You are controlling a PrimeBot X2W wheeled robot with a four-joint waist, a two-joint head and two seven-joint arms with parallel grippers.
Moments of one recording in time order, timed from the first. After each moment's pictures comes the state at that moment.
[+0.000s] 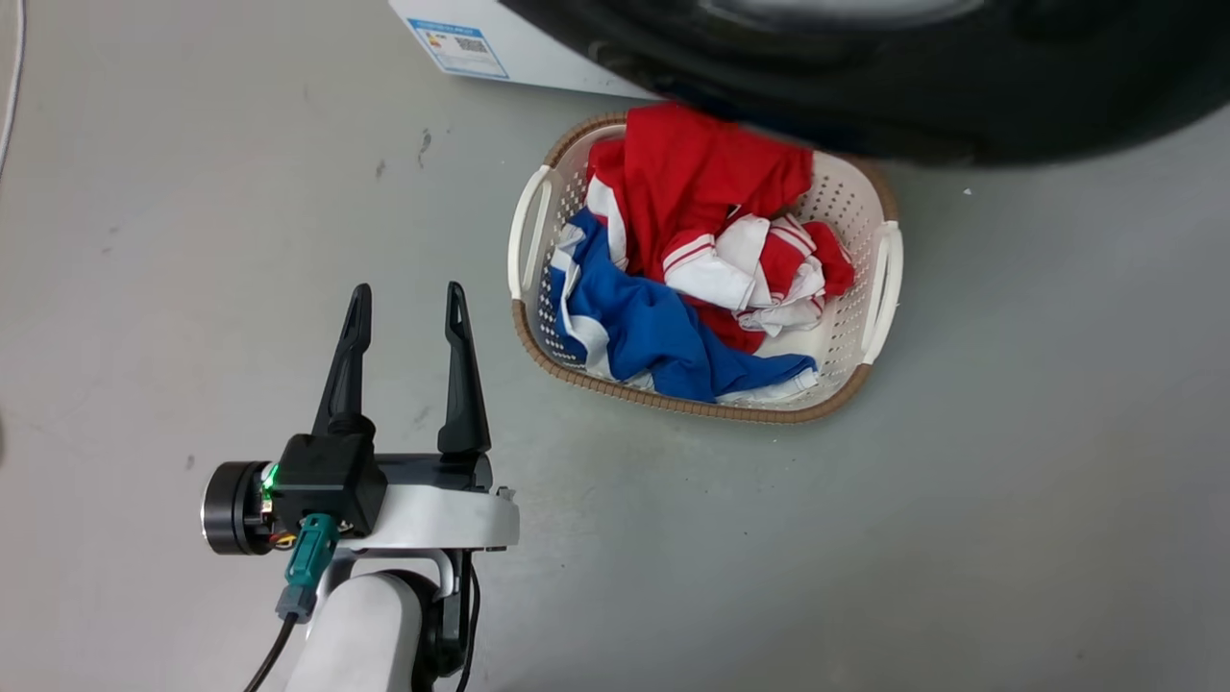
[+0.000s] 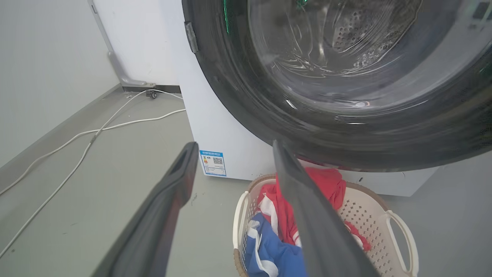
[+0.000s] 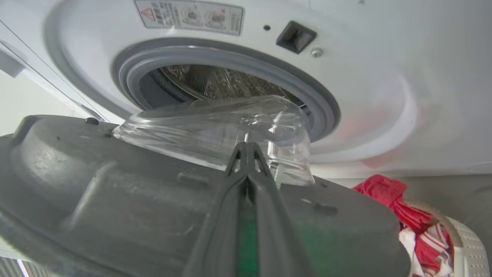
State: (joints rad) left arm -0.22 0.05 -0.20 -0.01 -0.14 0.19 -0.26; right arm -0.90 -0.47 -0.01 0.38 1.51 0.13 0.56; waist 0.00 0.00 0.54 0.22
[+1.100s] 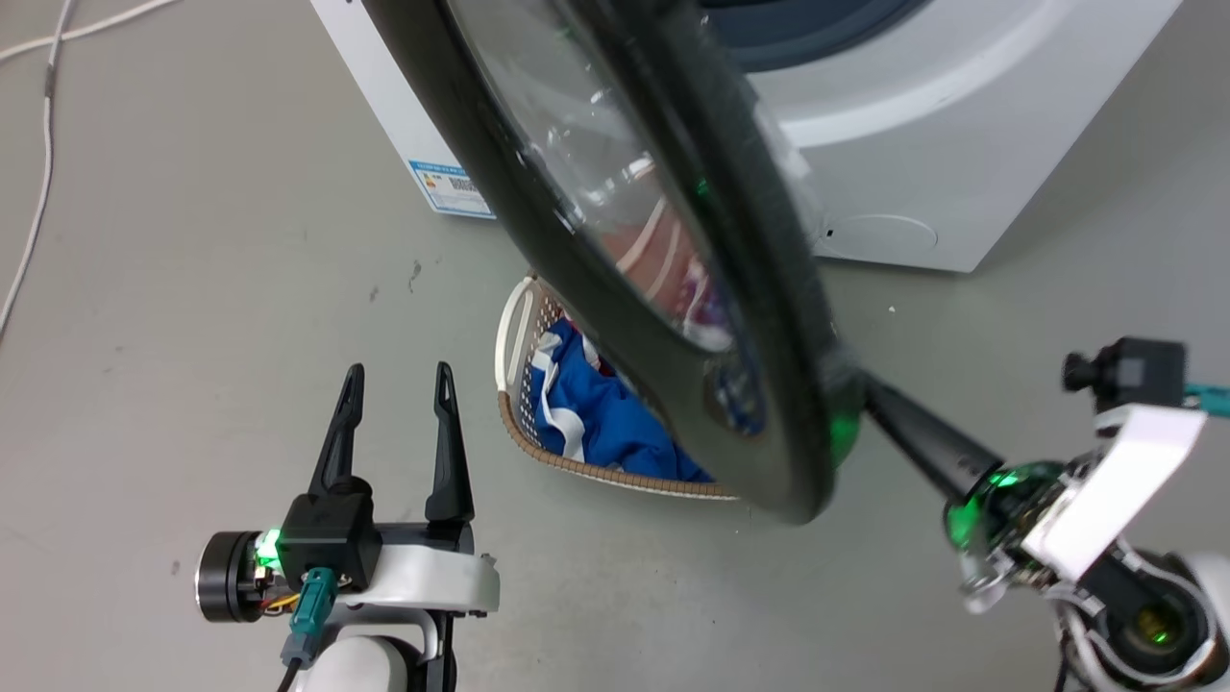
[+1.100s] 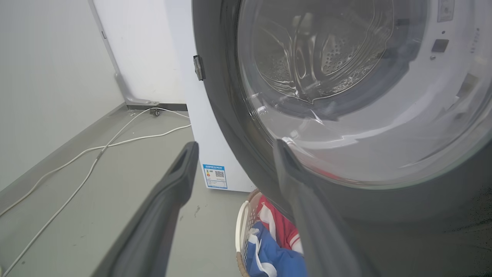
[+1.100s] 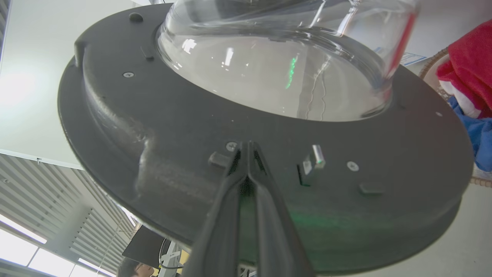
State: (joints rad) left arm -0.11 0.05 -0.16 0.02 -0.09 0.16 -0.26; right arm -0.21 -0.22 0.15 -0.12 1.55 0.13 0.55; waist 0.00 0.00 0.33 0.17
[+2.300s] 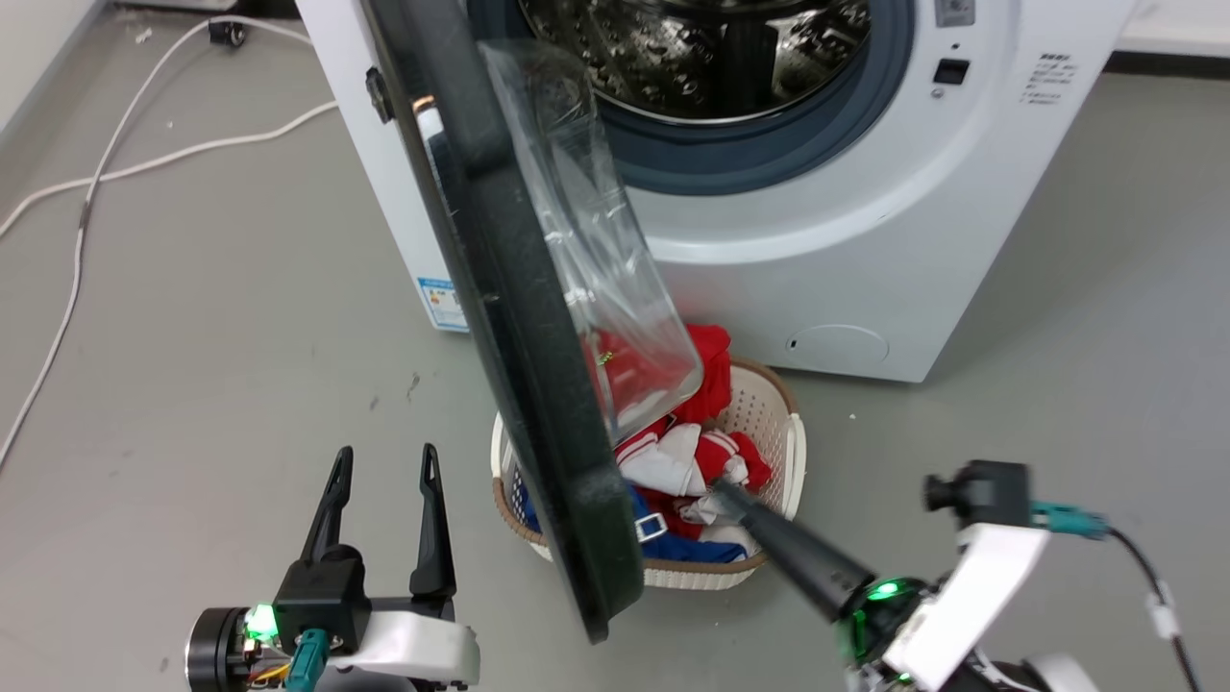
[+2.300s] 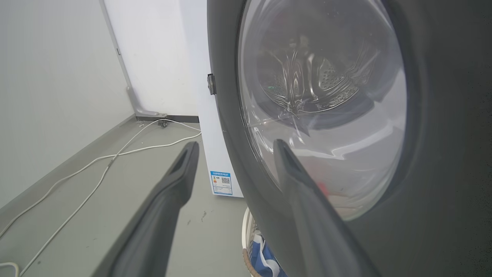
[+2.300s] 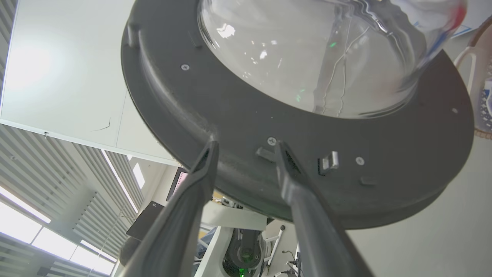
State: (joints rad) left arm 0.00 0.05 -0.12 0.04 -0.06 0.13 -0.26; right arm -0.06 -0.13 0.37 -0.10 1.49 0.13 0.41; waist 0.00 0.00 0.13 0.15
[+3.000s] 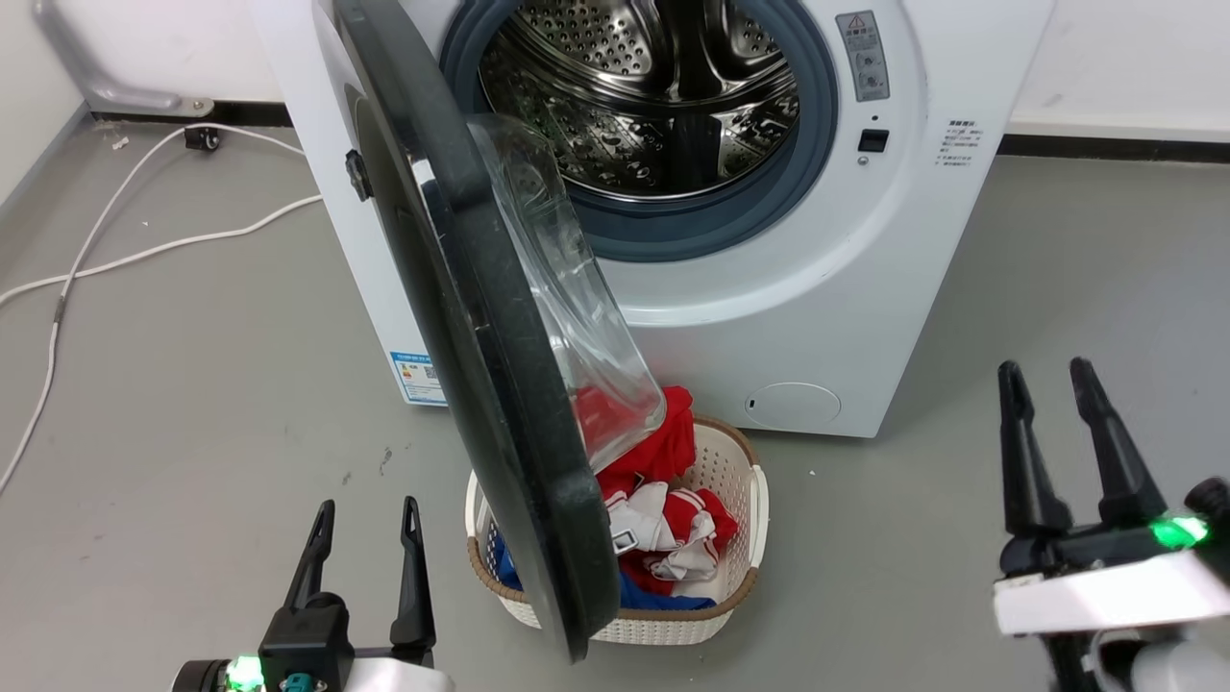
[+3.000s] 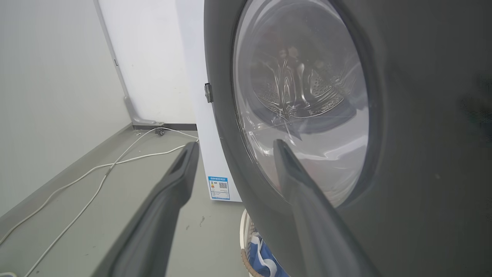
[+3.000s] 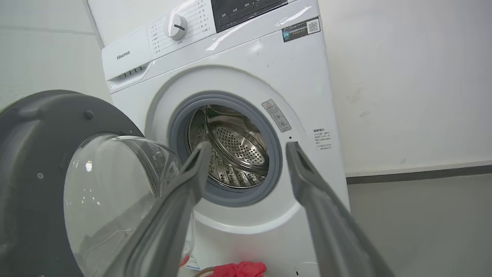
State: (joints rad) left arm 0.09 0.05 -0.08 0.05 -0.04 0.11 -0.26; right arm -0.06 -0.16 0.06 -0.02 0.46 0.13 -0.26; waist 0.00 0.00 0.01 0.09
